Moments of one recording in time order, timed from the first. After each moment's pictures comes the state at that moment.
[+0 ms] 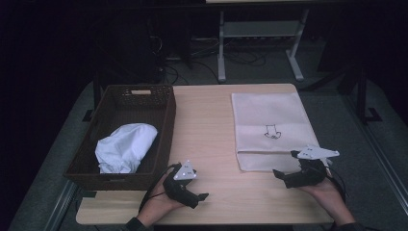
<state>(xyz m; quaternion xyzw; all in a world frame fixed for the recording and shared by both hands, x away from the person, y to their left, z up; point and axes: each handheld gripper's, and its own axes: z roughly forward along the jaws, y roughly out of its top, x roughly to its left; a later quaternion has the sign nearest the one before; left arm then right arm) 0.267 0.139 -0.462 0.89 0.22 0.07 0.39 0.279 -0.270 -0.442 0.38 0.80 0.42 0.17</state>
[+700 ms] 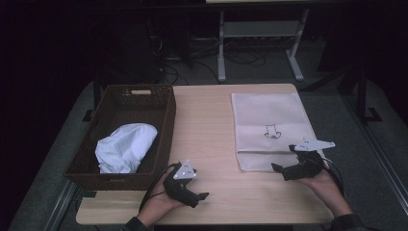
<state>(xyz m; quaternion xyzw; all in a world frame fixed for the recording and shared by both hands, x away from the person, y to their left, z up) 0.268 0.139 -0.461 0.89 0.22 0.07 0.39 0.300 -0.268 -0.436 0.38 0.81 0.41 0.17</state>
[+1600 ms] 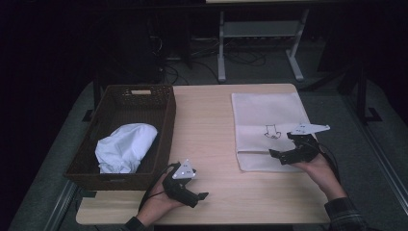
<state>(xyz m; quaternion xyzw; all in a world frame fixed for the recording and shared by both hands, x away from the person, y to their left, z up) 0.268 0.141 -0.460 0.89 0.23 0.07 0.39 0.339 -0.265 -0.420 0.39 0.81 0.40 0.17</state>
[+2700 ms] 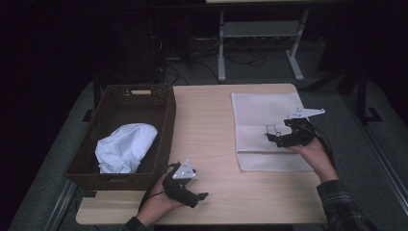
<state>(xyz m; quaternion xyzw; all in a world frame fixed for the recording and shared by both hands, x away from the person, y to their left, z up) 0.268 0.141 -0.461 0.89 0.23 0.07 0.39 0.381 -0.262 -0.406 0.40 0.80 0.40 0.18</state>
